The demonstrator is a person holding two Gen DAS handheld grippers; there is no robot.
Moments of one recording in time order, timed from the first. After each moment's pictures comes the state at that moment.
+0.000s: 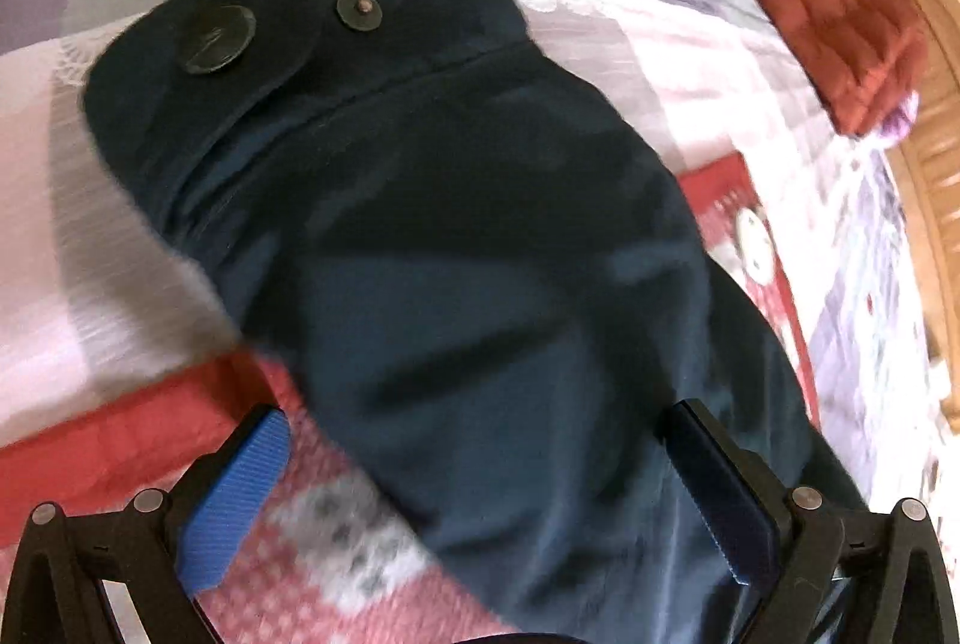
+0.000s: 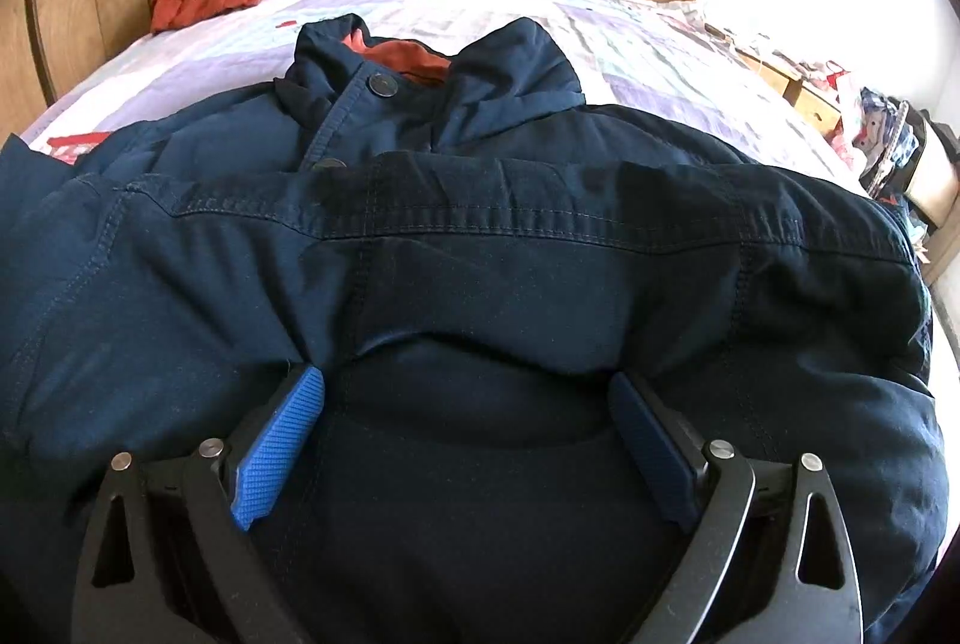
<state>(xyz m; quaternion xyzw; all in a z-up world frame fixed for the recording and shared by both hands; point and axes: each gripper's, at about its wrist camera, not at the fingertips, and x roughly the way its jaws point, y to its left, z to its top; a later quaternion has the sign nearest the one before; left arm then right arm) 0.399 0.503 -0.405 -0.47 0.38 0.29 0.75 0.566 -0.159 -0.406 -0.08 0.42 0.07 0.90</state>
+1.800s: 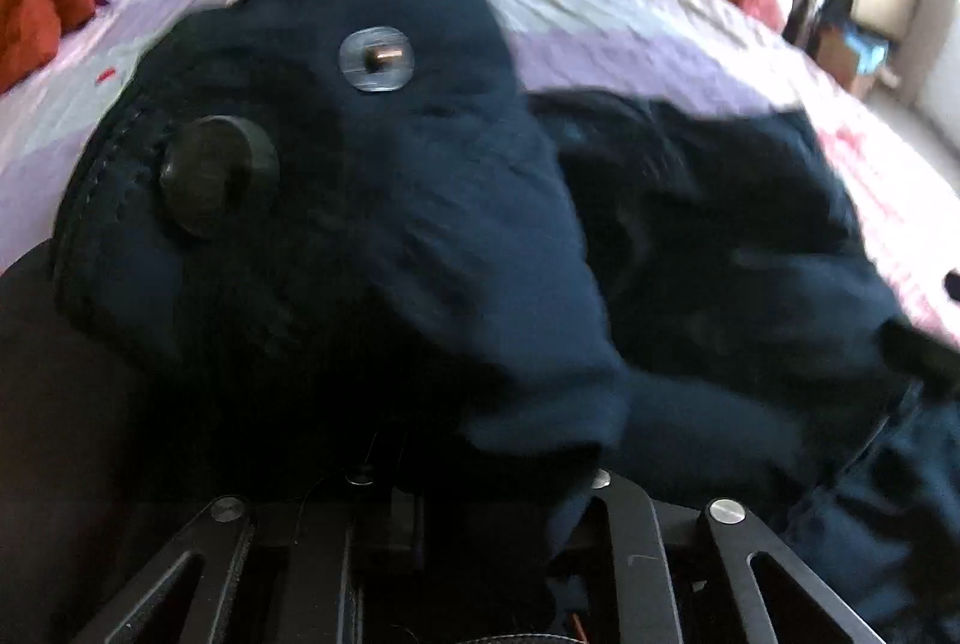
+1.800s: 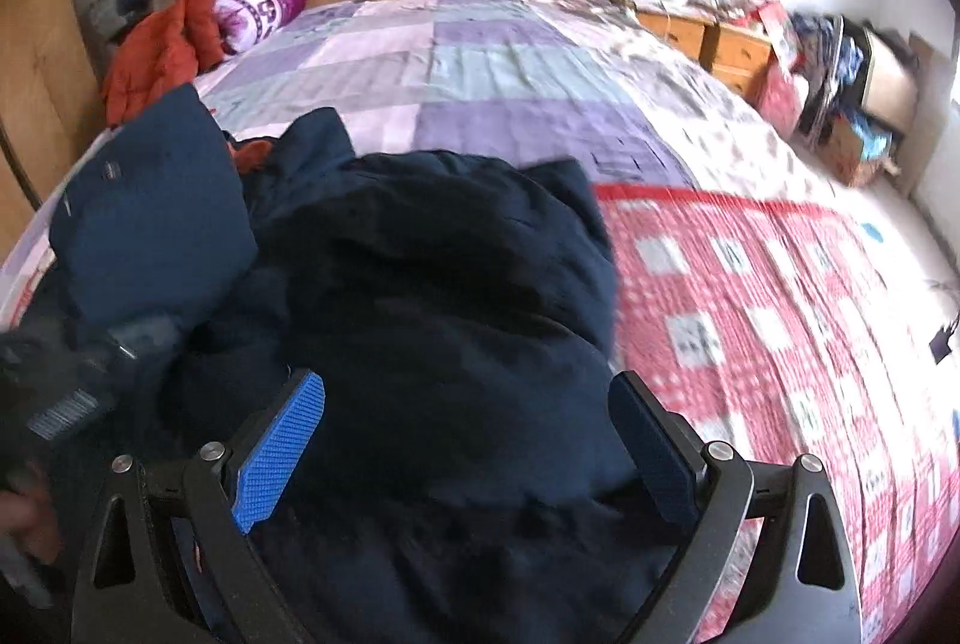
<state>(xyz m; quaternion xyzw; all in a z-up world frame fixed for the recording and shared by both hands) 0.482 -0.134 -0.329 0.06 0.43 -0.13 0.89 0.515 -0.339 -0.325 0.02 0.42 0.03 0.91</state>
